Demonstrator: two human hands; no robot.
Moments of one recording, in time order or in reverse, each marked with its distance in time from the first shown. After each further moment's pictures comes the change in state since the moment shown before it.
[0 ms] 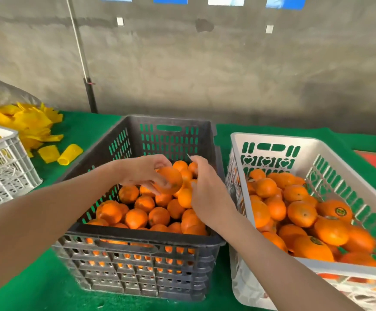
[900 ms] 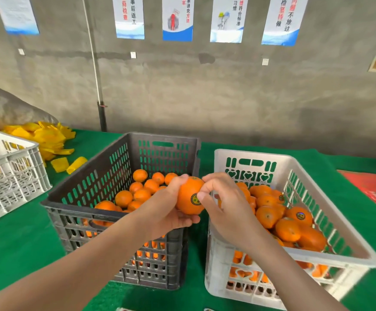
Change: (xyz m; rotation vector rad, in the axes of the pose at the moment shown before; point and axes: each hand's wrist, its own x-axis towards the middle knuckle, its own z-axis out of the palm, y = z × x) left_hand -0.093 0.072 0.172 -0.828 0.264 0.050; right_hand -0.095 -0.006 -0.118 0.109 0.038 -0.249
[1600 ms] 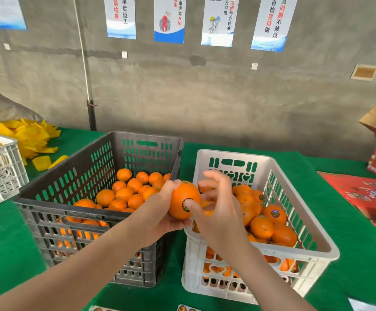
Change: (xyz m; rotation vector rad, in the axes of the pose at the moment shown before) left_hand -0.009 -0.019 0.049 -0.097 0.049 0.029; right_hand -0.031 0.026 -0.016 0.094 0.196 0.076
